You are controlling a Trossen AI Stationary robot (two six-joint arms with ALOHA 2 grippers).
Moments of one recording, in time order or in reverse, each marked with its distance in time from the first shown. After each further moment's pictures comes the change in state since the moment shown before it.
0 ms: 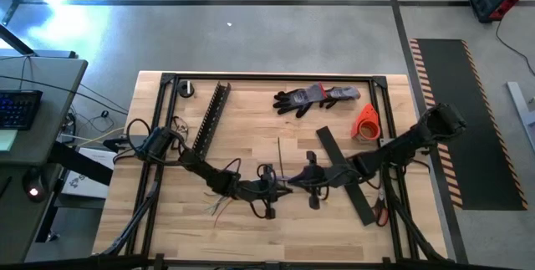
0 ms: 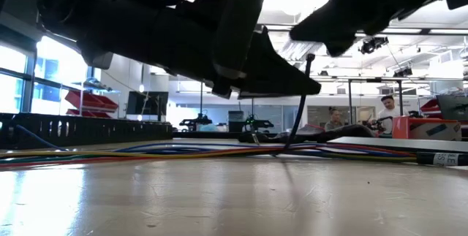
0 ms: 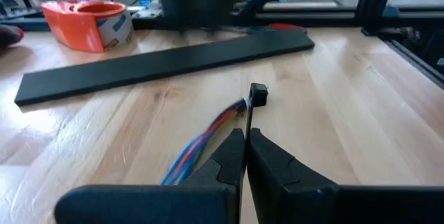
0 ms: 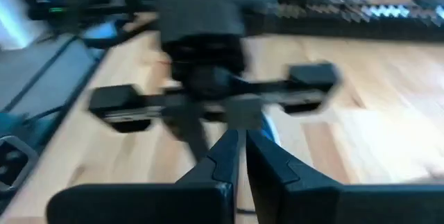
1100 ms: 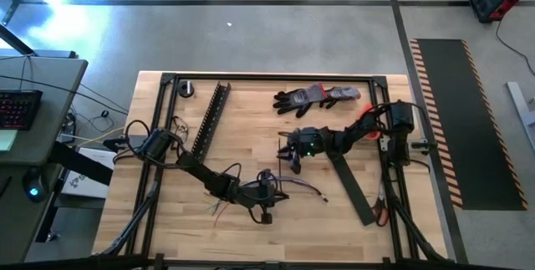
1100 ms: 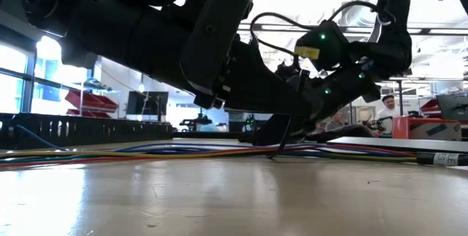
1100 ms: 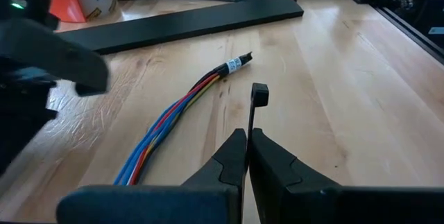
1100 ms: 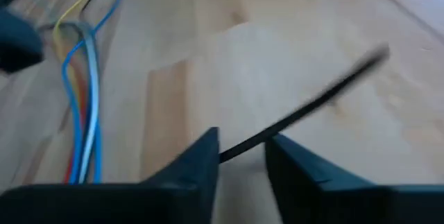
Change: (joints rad) left arm -0.031 0.000 0.000 -0.095 0.001 -0.052; right arm -0.505 0.442 -0.039 0.383 -0.457 -0.002
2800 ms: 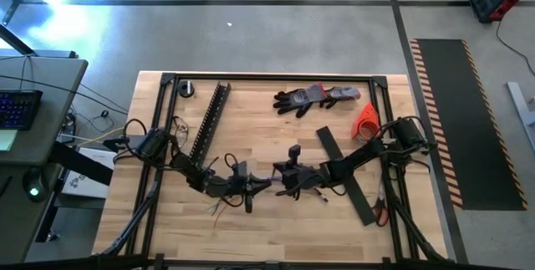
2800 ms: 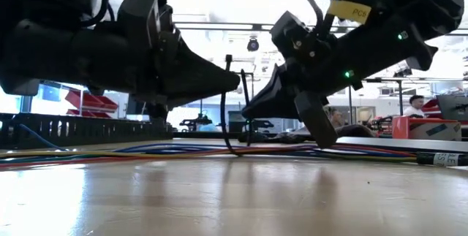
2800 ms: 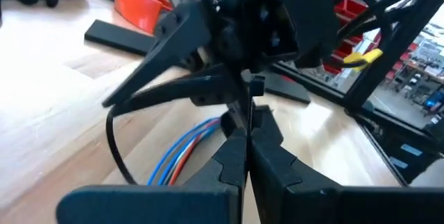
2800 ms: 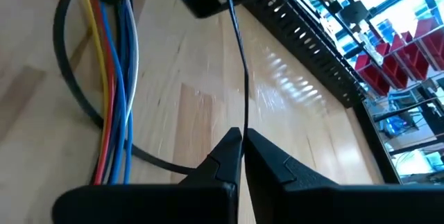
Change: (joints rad) left arm -0.035 -0.038 -0.366 0.597 -0.164 -0.322; right arm 0.411 -0.005 0.166 -0.171 0.777 -0.679
